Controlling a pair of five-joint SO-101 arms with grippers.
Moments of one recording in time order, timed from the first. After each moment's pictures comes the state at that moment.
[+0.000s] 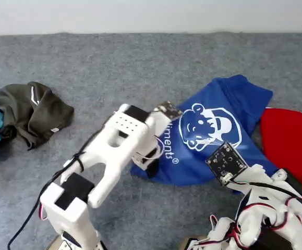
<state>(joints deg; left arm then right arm) 26.8 13.4 12.8 82.2 -10.9 30.4 -80.4 36.5 90.8 74.4</state>
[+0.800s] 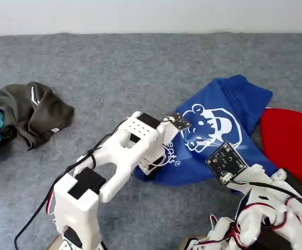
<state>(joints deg) 29.7 21.6 12.1 79.1 -10.9 30.4 -80.4 36.5 90.8 74.4</state>
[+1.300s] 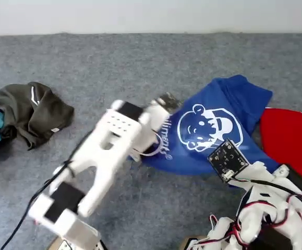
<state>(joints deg) 23.8 4.1 12.1 85.6 -11.0 30.4 -80.4 38.2 85.9 74.5</state>
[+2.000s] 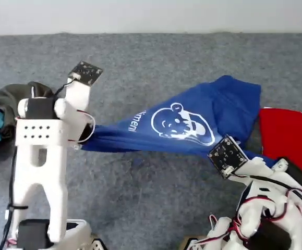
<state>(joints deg) -4.4 -17.0 12.2 97.2 -18.2 30.3 -80.3 41.5 80.9 75.2</state>
